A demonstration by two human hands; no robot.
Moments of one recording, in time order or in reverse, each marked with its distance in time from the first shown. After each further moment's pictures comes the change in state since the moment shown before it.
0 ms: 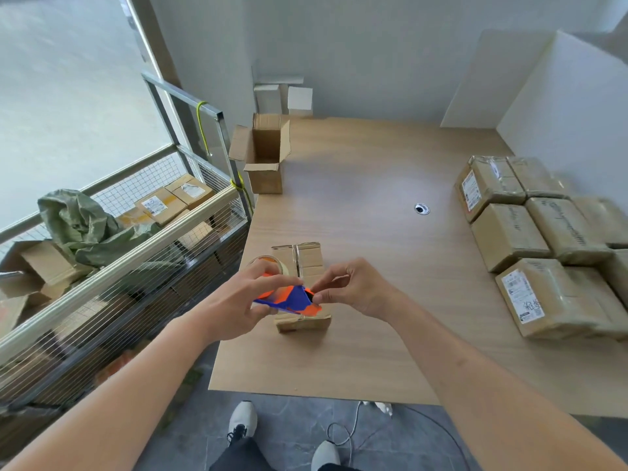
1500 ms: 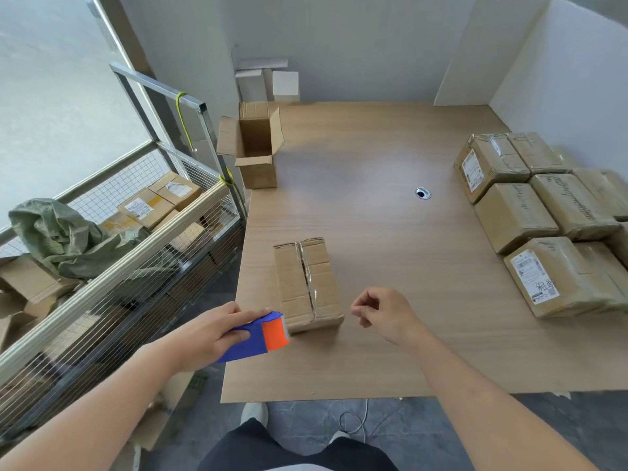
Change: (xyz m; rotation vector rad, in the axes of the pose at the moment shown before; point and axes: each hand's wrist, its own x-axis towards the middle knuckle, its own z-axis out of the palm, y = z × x) left_hand -0.043 -0.100 0.012 -0.006 -0.369 -0.206; right_hand -0.012 0.084 0.018 -0.166 0.359 0.324
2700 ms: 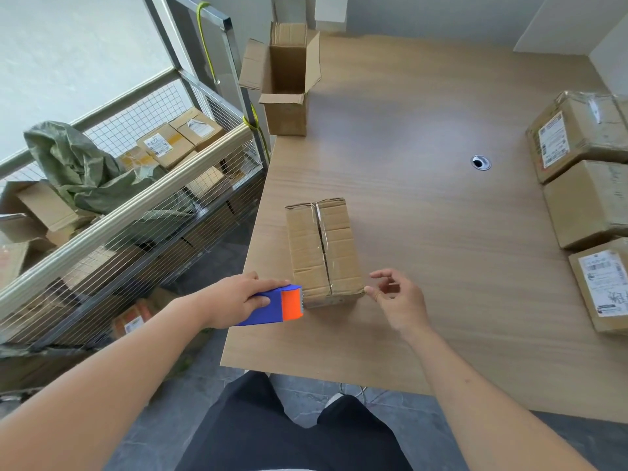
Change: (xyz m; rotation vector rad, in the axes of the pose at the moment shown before) left_hand 0.057 -0.028 0.040 -0.029 -0.109 -0.226; right_hand 0.052 0.075 0.050 0.101 0.125 -0.006
